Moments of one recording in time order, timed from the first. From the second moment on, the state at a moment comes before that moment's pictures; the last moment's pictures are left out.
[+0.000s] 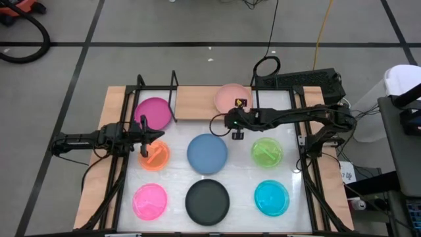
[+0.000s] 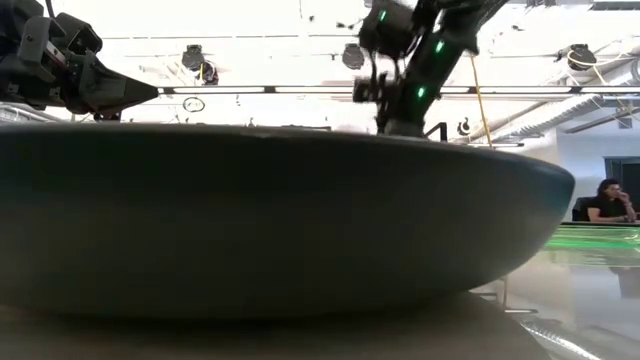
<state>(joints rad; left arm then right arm) 0.02 0.01 0.04 -0.05 -0.11 -0.10 -0.15 1.58 1.04 -0.41 0.46 -0.33</state>
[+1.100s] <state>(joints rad) 0.02 0.01 0.04 0.00 -0.11 -0.16 0.06 0.79 0.43 0.38 0.17 -0.20</state>
